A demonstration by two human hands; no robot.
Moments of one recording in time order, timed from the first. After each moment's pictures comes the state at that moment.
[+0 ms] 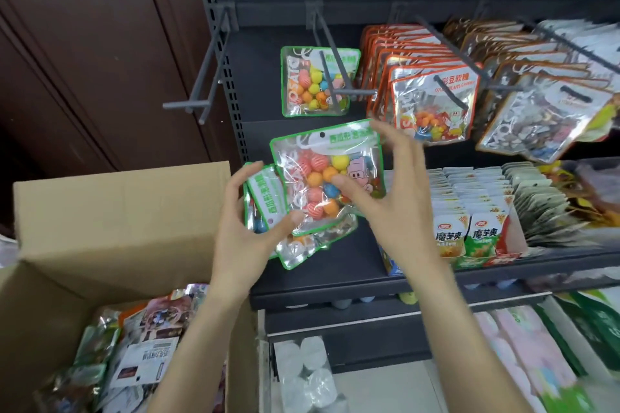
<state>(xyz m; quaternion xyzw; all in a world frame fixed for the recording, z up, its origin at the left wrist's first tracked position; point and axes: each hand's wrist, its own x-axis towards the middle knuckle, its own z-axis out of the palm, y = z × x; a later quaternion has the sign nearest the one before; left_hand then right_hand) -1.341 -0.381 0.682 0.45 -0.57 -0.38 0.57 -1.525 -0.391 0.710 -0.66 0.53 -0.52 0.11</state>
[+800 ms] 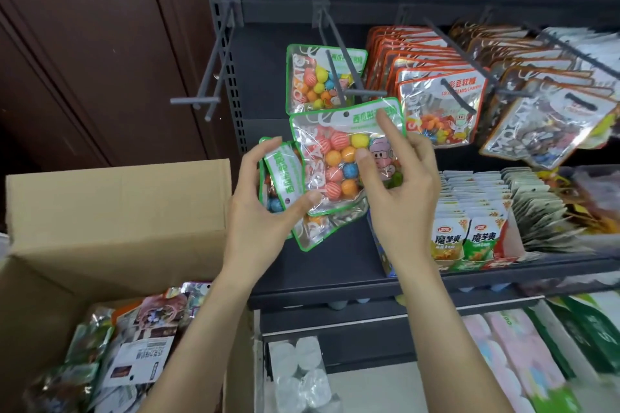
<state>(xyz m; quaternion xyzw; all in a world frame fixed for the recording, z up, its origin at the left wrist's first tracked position) -1.351 -0.397 0.699 0.42 -0.60 -0.36 0.57 -1.510 -0.403 0.708 -0.58 0.53 -0.62 0.05</state>
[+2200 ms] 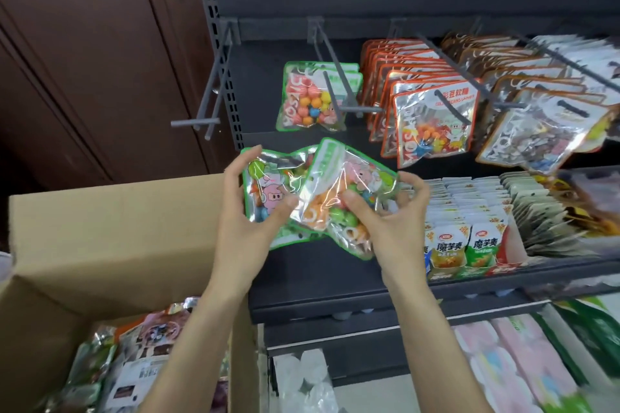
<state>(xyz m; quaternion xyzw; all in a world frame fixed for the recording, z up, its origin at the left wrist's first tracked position) -1.337 -0.401 0.700 0.41 -0.57 -0.39 0.59 -1.506 -0.392 0.694 -0.41 0.51 -0.65 0.38</state>
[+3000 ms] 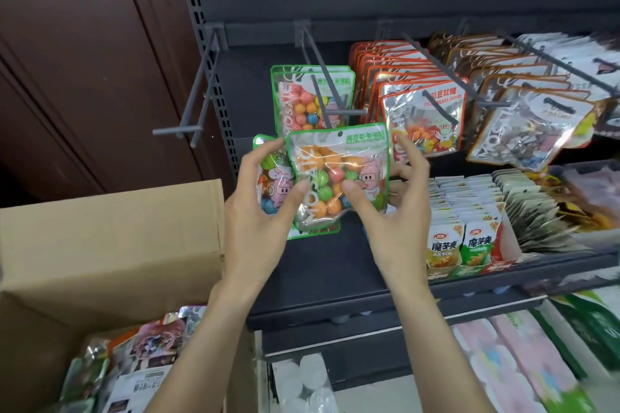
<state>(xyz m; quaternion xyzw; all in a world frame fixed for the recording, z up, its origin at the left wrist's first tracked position) -1.366 -0.402 0.722 0.41 -0.65 -0.25 0.59 -1.513 -0.393 0.702 -0.51 0.55 -0.64 0.17</state>
